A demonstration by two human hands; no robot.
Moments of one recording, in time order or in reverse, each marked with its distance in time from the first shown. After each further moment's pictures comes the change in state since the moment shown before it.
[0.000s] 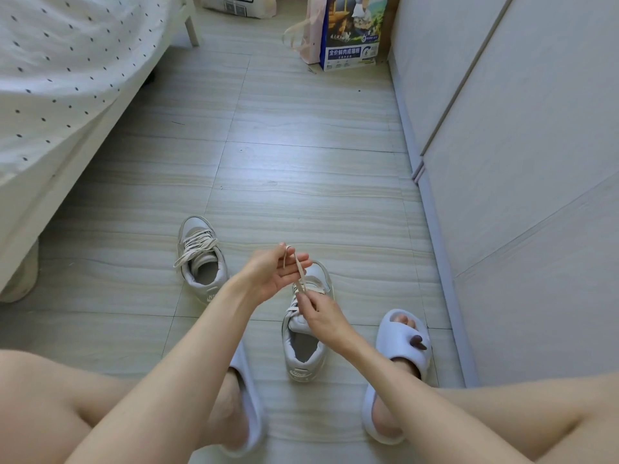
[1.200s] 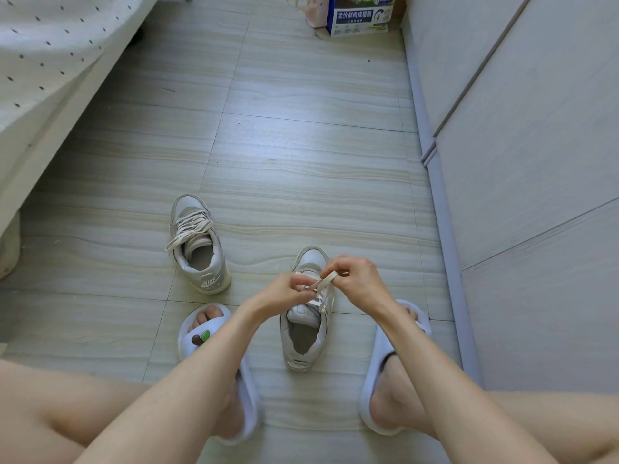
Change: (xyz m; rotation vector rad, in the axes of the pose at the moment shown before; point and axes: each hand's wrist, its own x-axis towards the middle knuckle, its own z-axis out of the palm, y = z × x) left_hand 0.022 -0.056 -0.021 0.916 -0.283 0.139; right_hand 0.032 0.014 -0.055 -0.032 0.073 -0.063
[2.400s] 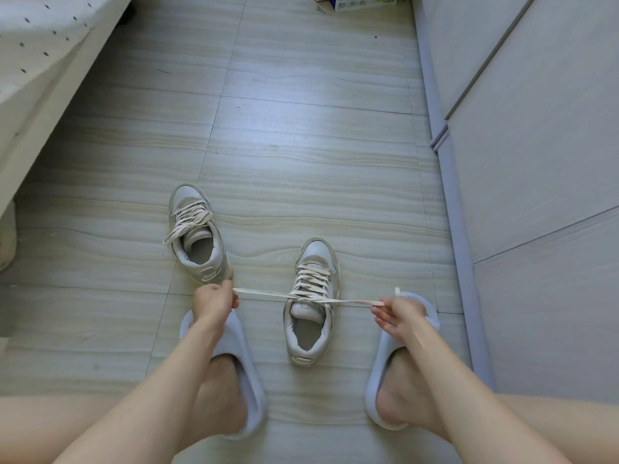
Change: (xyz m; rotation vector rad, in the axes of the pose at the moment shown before) left_hand -0.008 -0.090 -0.048 -0.323 0.845 -0.482; right_hand -0.015 0.098 -0.005 0.763 0.350 1.052
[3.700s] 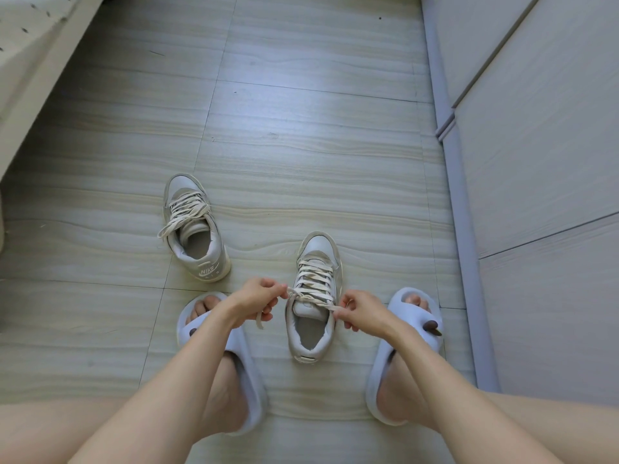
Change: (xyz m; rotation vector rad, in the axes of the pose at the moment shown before) left_hand -0.021 0.021 0.027 0.277 -0.723 0.043; right_hand -0.025 0.015 0.035 -1.121 -0.418 -0.575
